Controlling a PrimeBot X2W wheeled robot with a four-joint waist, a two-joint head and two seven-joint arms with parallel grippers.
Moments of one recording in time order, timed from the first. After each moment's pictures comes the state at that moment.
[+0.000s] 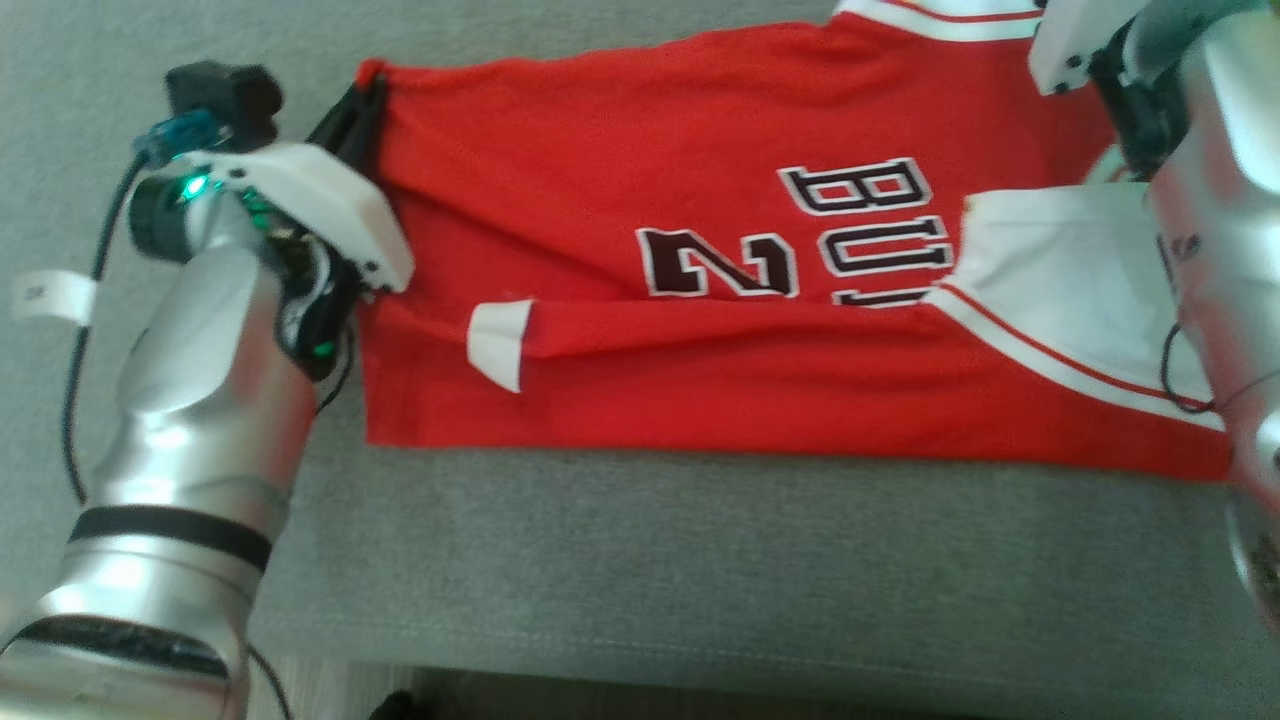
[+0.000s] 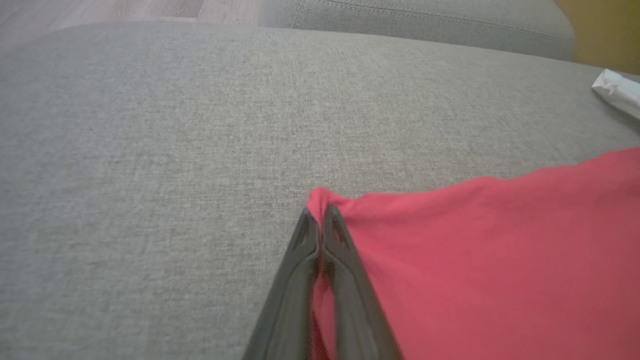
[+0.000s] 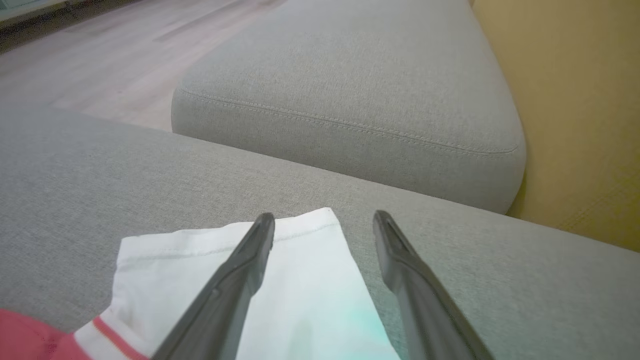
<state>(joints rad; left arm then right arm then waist) -0.88 0.16 -0.41 0.89 -0.47 -0.13 -0.10 -1.19 -0.20 0.29 1.06 0.17 0.12 -0.01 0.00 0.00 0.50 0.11</state>
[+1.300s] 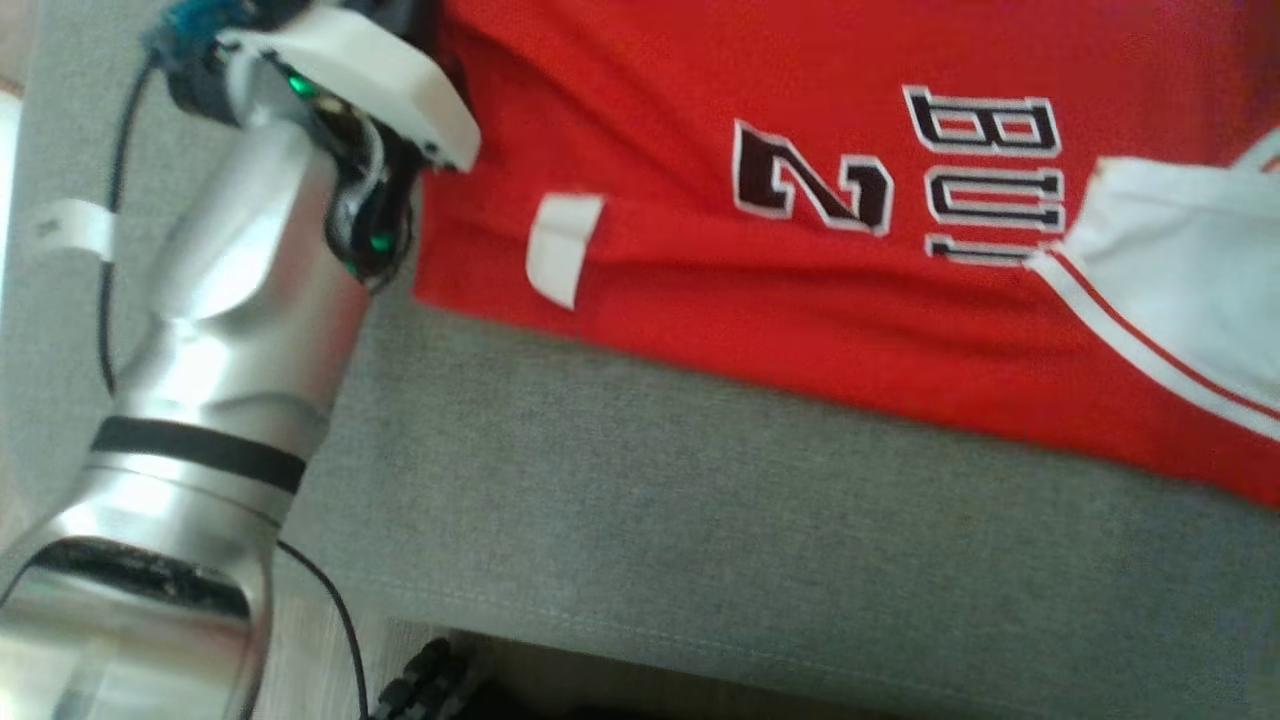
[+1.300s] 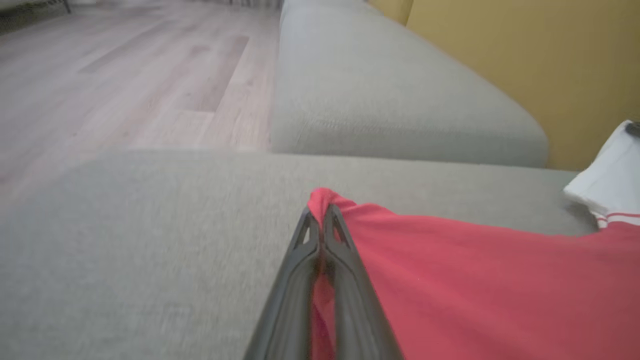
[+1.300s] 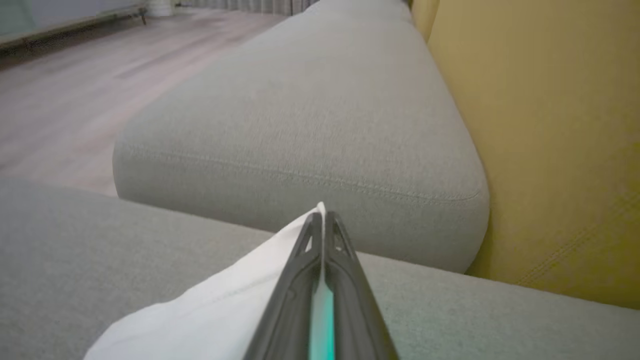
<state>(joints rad) -1.03 0.10 -0.52 0.83 -0.57 -0.09 -0.25 -1.38 -0.29 0.01 1.22 -0.11 0.12 -0.08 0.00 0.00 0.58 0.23</state>
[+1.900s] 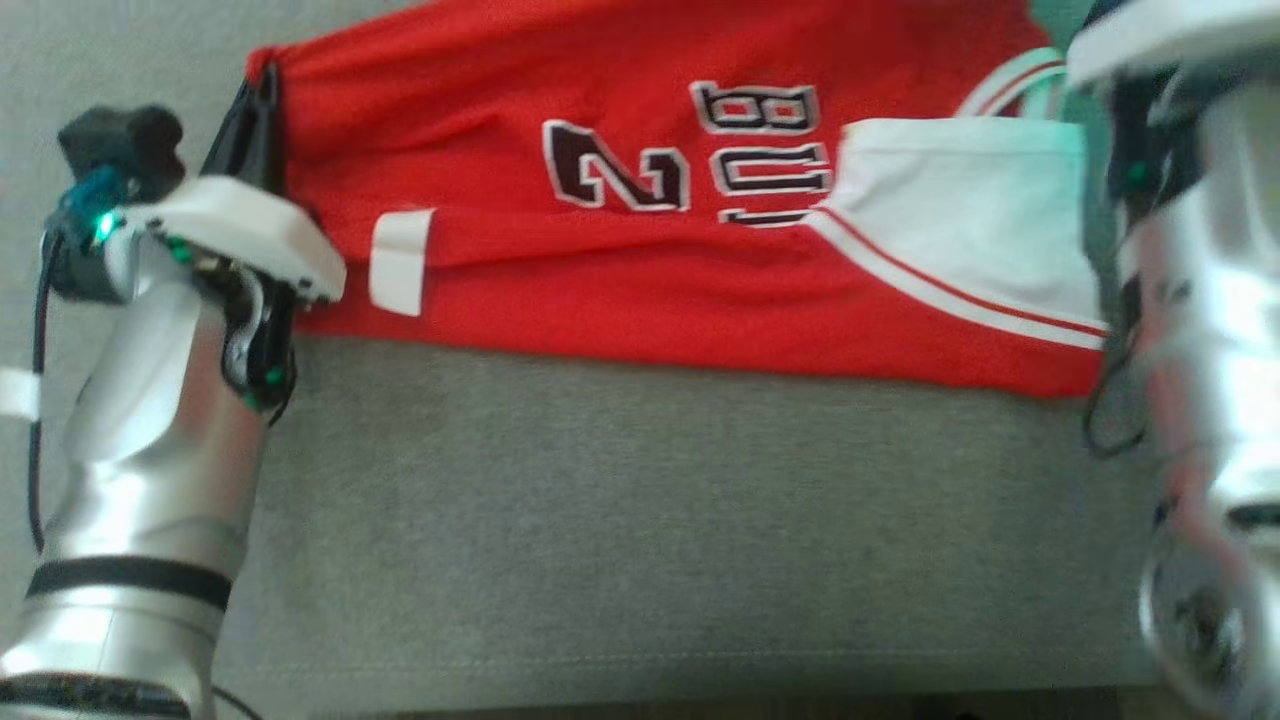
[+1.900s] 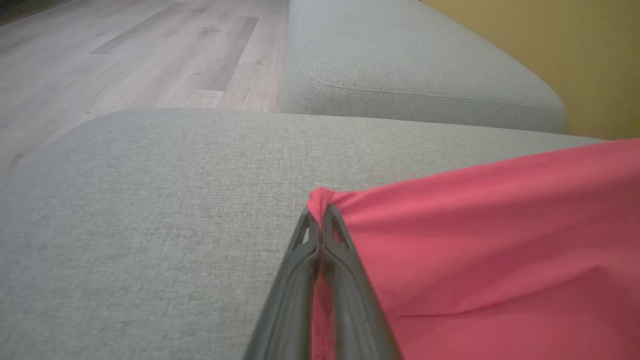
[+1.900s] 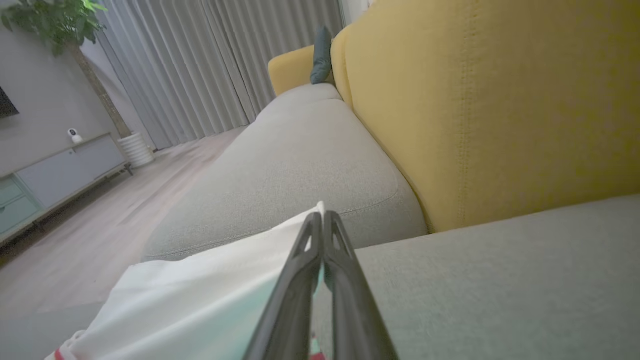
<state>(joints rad) -0.80 0.20 -0.30 0.81 -0.42 -0.04 -0.26 -1.07 -0.10 -0.10 0.93 0.19 0.12 -0.25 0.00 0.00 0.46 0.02</state>
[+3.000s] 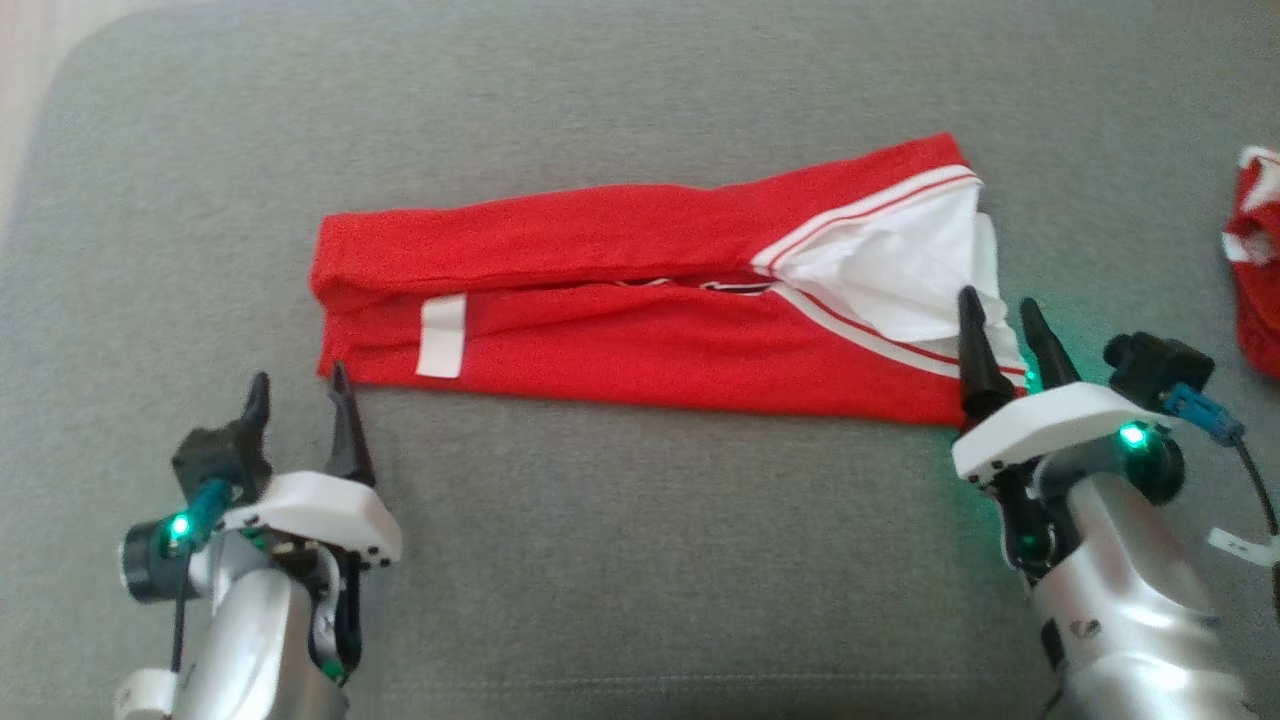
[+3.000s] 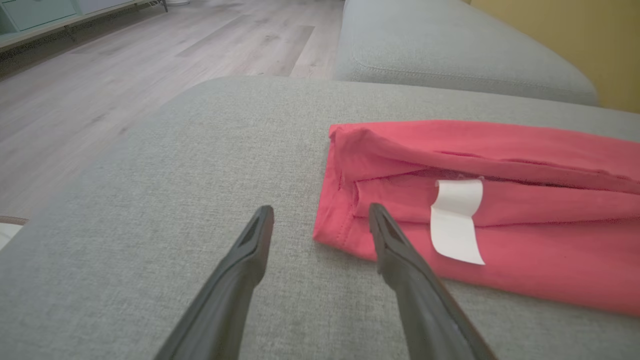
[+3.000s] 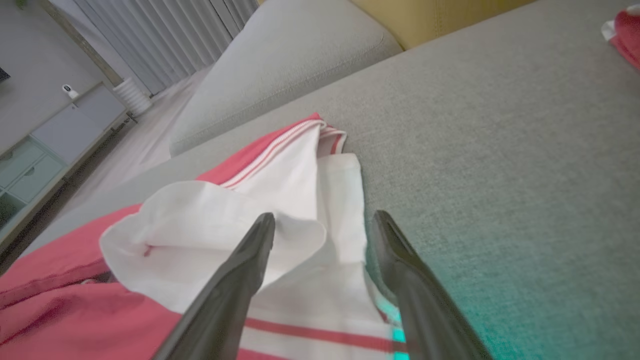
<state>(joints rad) -0.26 0.06 -0.08 0.51 -0.17 0.11 -0.26 -0.46 -0.09 0.12 0.77 0.50 0.12 -0.20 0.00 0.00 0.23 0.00</state>
